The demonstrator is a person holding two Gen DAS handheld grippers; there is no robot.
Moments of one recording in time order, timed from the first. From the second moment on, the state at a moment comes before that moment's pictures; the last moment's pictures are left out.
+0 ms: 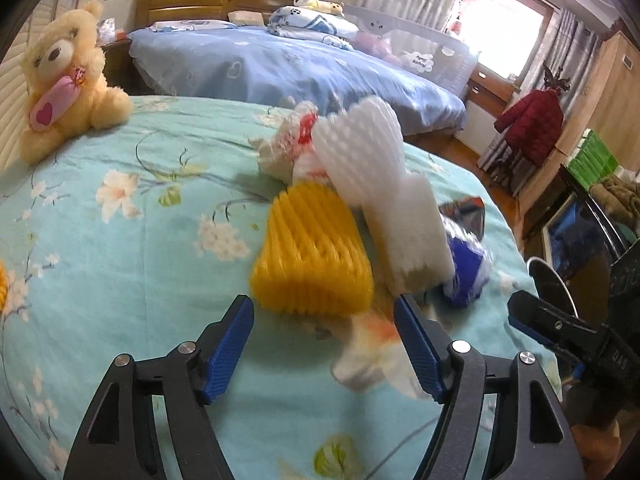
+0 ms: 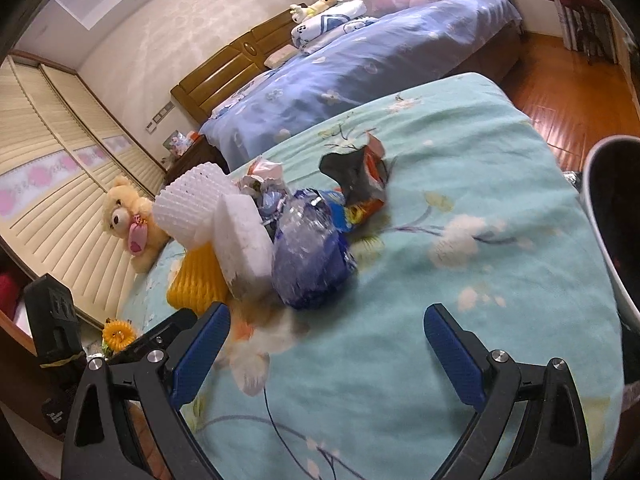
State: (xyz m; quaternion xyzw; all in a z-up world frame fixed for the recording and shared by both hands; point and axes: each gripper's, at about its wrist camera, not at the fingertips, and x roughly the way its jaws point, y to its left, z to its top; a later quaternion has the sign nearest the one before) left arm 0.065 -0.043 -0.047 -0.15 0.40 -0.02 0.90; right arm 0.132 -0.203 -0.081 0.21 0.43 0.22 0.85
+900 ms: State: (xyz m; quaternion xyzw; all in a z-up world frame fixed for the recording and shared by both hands) left arm 0.064 -0.052 -0.057 -0.12 0.40 -0.07 0.91; right arm 0.100 -0.213 -0.067 0.19 0.41 0.24 0.86
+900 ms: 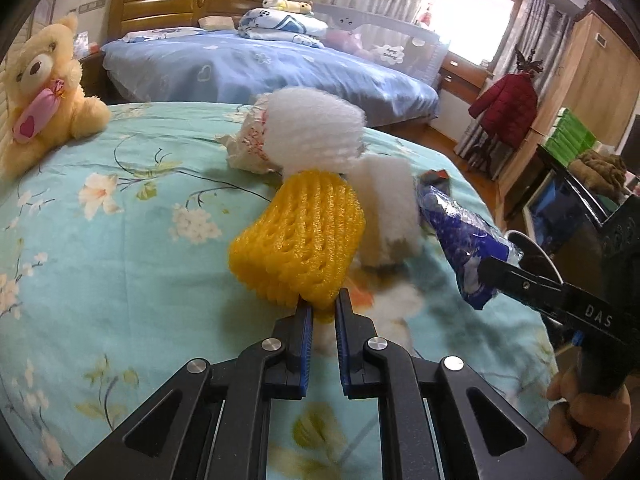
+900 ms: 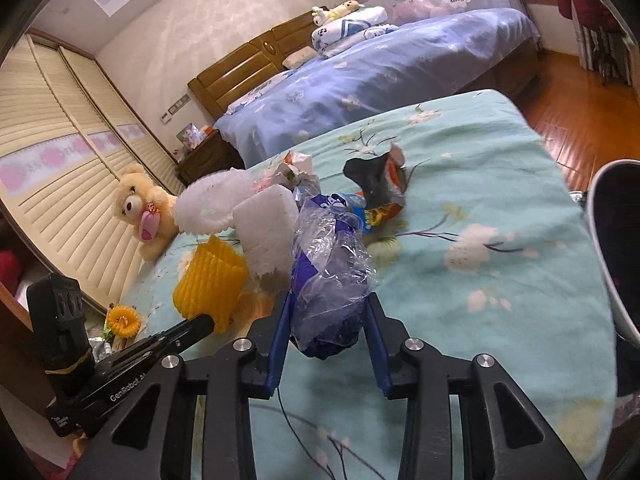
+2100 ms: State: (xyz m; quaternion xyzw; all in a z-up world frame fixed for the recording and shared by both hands) left arm 0.107 -0.155 -0.059 -0.05 0.41 -0.22 0.88; right arm 0.047 -0.347 -0.068 0.24 0.39 0.11 0.88
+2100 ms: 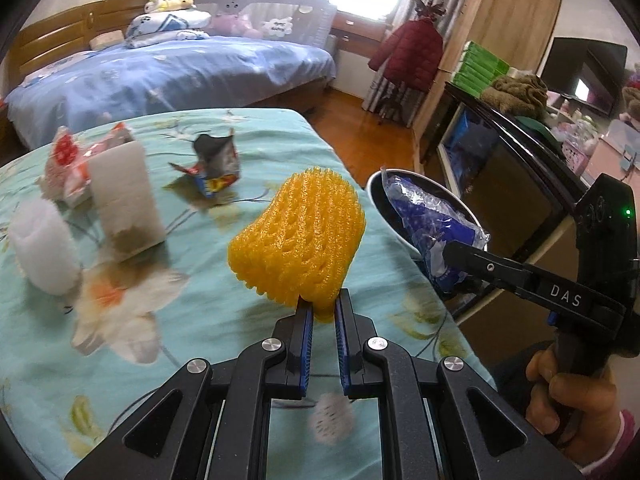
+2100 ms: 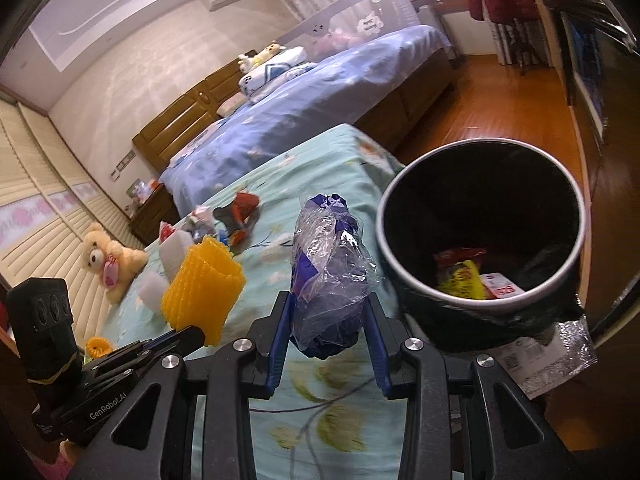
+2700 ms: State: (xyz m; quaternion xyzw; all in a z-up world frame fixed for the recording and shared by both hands) left arm 0.148 -0.223 -0.061 -0.02 0.41 -0.26 0.87; right arm 0.049 -0.402 -0.076 0.25 0.39 0.05 0.89
